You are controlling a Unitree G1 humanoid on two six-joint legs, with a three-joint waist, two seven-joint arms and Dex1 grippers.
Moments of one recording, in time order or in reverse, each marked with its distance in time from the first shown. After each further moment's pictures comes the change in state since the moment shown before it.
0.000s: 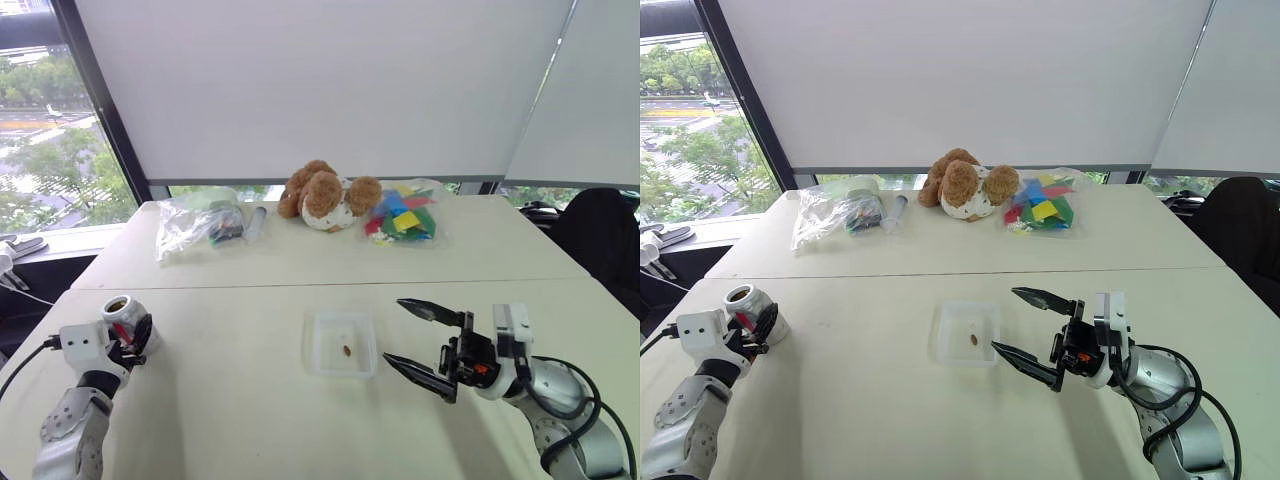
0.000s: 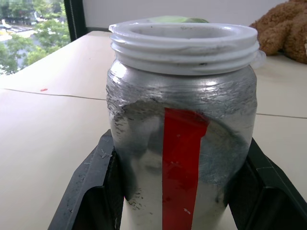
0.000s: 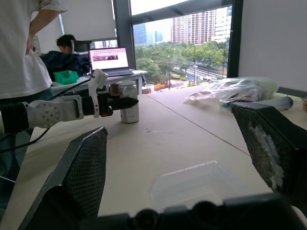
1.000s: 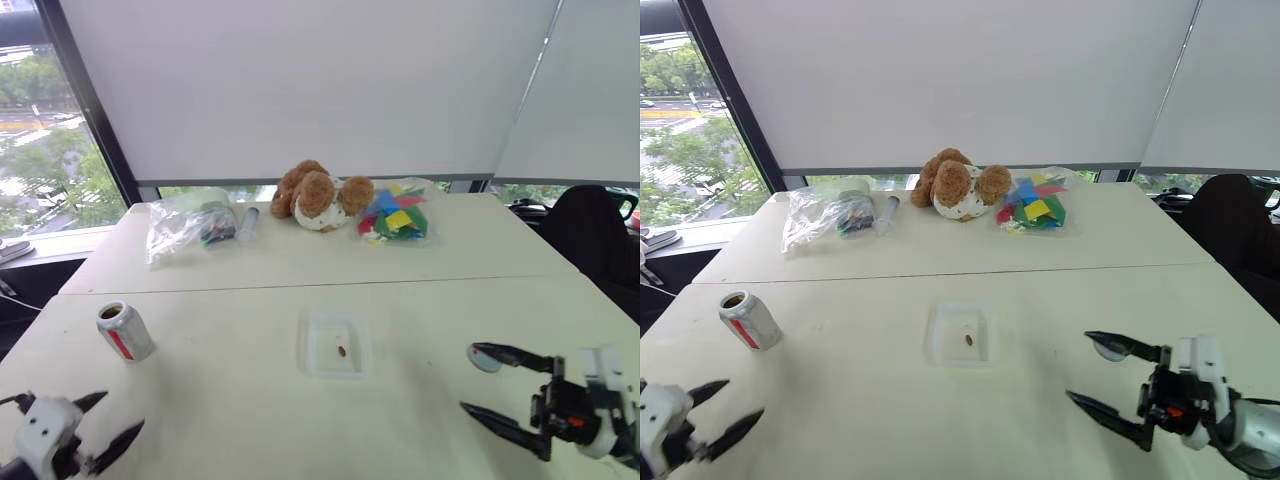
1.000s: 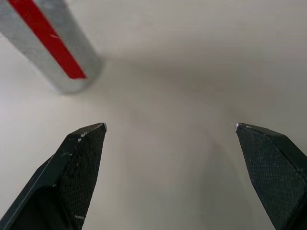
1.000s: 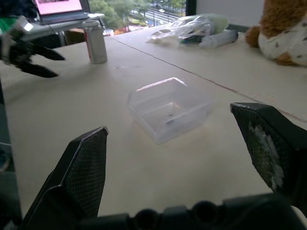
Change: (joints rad) left arm 0.660 0.283 0.113 -0.358 0.050 -0.053 -0.584; right arm 0.372 -0.235 -0.361 -0.060 0.062 -0.013 0.123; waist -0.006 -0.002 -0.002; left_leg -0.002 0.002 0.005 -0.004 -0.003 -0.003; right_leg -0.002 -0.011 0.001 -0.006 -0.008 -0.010
